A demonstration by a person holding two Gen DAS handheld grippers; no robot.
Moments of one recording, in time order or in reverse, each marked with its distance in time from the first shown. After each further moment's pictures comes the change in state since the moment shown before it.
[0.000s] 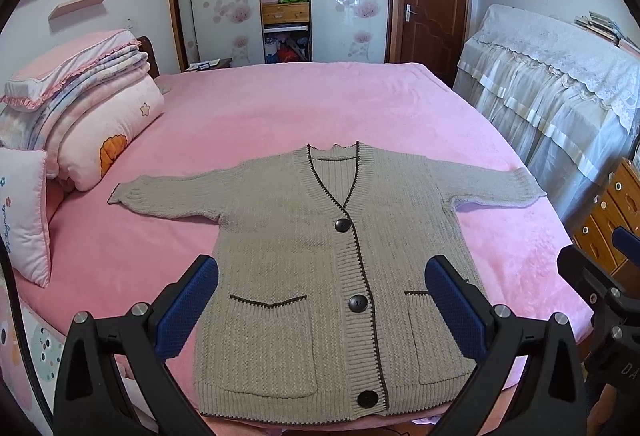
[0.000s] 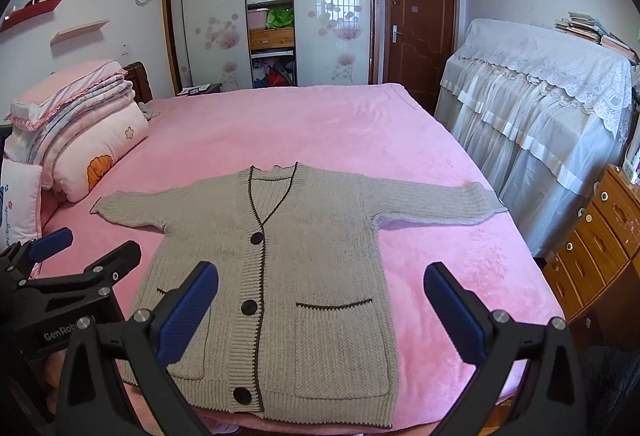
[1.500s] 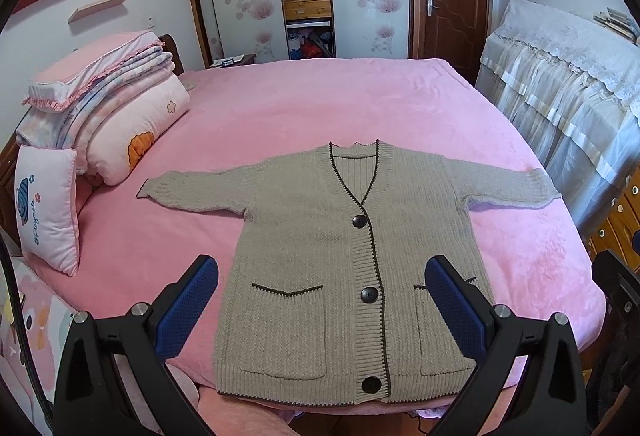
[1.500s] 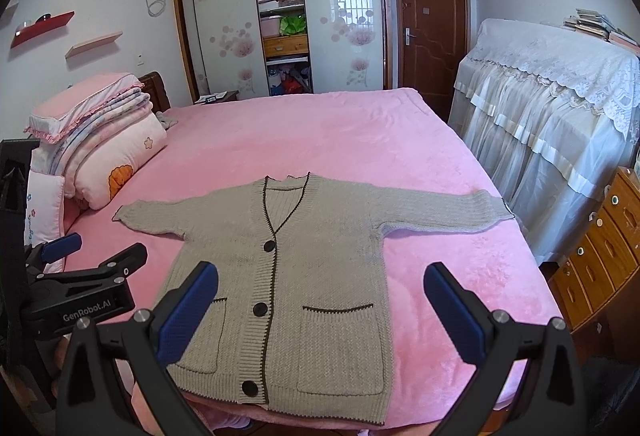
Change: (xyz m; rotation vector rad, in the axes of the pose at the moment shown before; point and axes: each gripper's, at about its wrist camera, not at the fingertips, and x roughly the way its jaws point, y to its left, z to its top) left arm -0.034 -0.014 0.006 -0.008 0.027 0.103; right arm -0.033 -0.026 0.014 0.005 -0.005 0.097
